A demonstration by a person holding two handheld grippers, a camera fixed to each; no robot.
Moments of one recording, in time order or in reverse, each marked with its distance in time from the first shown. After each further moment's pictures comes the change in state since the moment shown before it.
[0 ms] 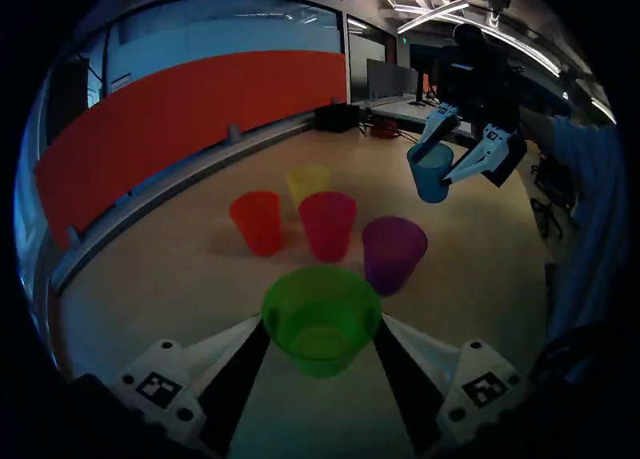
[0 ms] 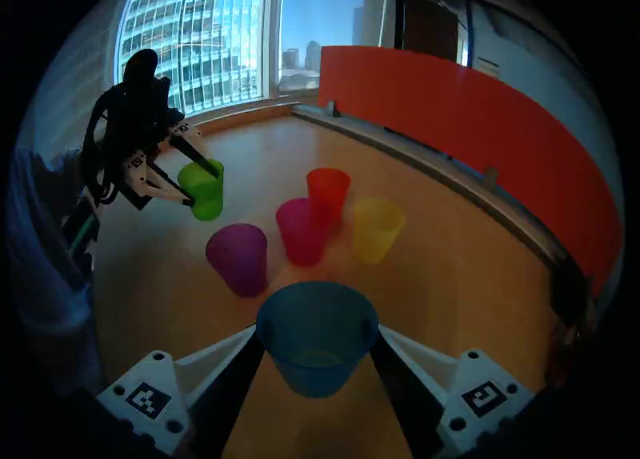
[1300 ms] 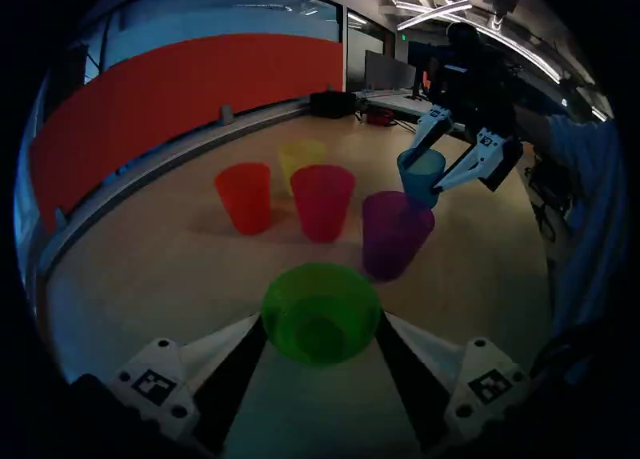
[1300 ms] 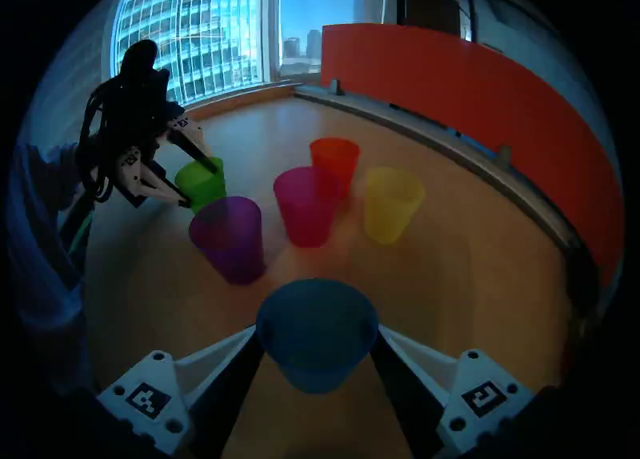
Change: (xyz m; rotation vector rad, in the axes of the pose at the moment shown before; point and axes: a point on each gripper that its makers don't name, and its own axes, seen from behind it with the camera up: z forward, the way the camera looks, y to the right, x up) left arm -0.027 0.007 0.025 -0.049 -0.026 -0.036; right arm -0.024 -0.004 0.039 0.024 -0.049 0.019
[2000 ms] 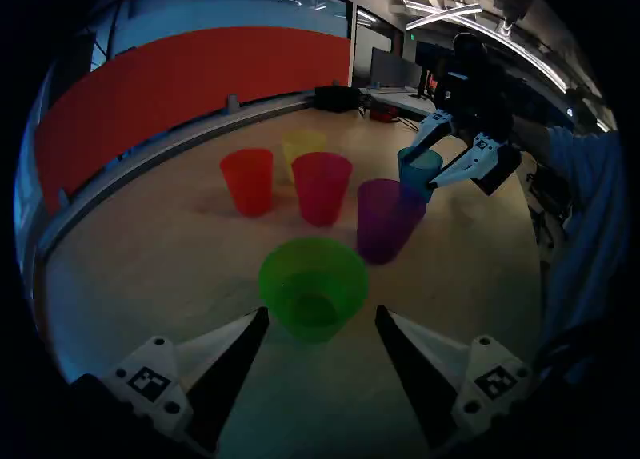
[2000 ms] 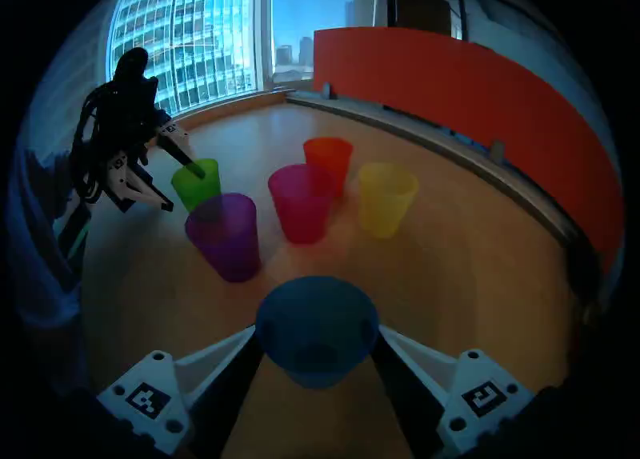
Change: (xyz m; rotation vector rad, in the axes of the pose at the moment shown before) left arm -0.018 0.004 -0.018 0.005 -0.028 -0.044; right arm -0.012 0.000 0.000 -0.018 0.031 0.031
